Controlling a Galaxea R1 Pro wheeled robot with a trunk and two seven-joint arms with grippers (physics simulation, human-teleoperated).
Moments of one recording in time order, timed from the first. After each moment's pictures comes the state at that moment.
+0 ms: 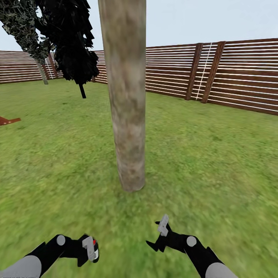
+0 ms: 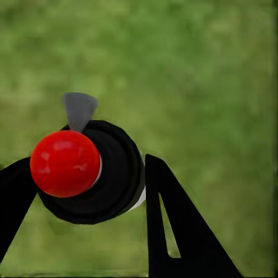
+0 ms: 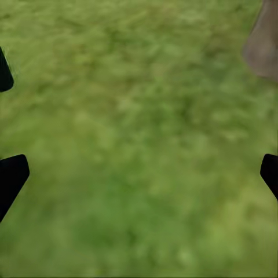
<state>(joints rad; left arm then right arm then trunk) -0.63 0.21 -0.32 -0.27 -0.50 -0.26 -0.75 -0.56 0.06 -0.08 -0.40 0.63 -0.37 0.65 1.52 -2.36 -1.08</state>
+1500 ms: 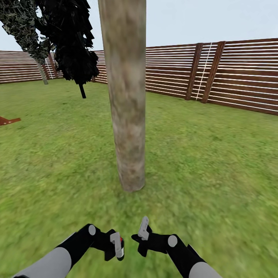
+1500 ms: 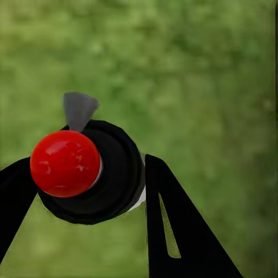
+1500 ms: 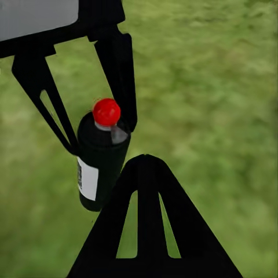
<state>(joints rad) -0.65 0.01 -0.35 -0.39 -0.62 -0.12 -0.84 -0.56 0.17 0.10 -0.43 0.63 -0.37 0.66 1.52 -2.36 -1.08</state>
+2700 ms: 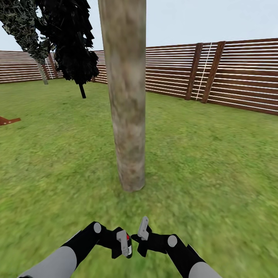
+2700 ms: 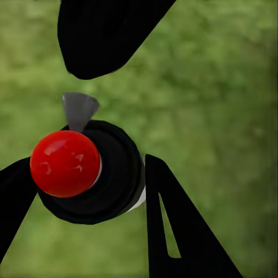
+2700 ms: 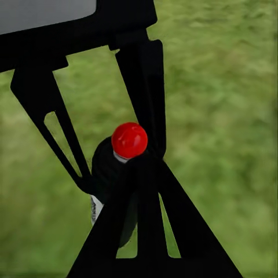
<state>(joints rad) -0.65 -0.02 -0.34 -0.42 -0.61 -0.14 -0.87 -0.56 0.17 0.10 -0.43 0.63 -0.37 0.66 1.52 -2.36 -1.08</state>
